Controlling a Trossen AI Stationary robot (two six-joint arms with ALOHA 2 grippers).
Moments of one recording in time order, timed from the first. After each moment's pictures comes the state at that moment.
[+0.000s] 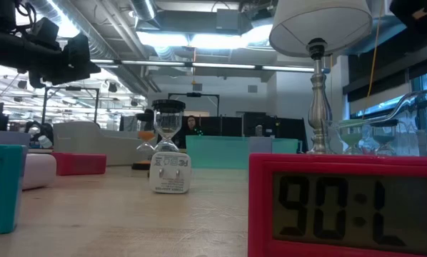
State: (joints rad) left arm 0.15 0.06 0.01 0.20 -0.99 -0.12; right arm 0.84 1.33 0.94 -0.65 0.27 0.49
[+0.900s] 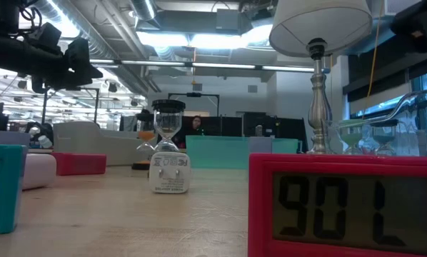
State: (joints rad) left arm 0.15 0.06 0.01 0.13 -0.95 -0.20; right arm 0.84 1.33 0.89 -0.71 0.32 0.53
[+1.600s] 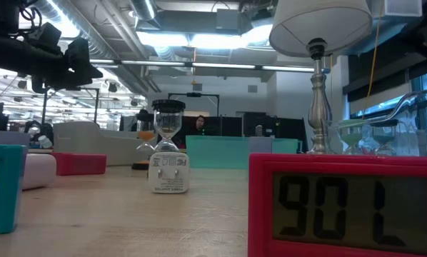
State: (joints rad) left arm 0.15 0.06 0.01 0.13 -0.95 -0.20; right arm 0.84 1.33 0.89 -0.76 0.32 0.71
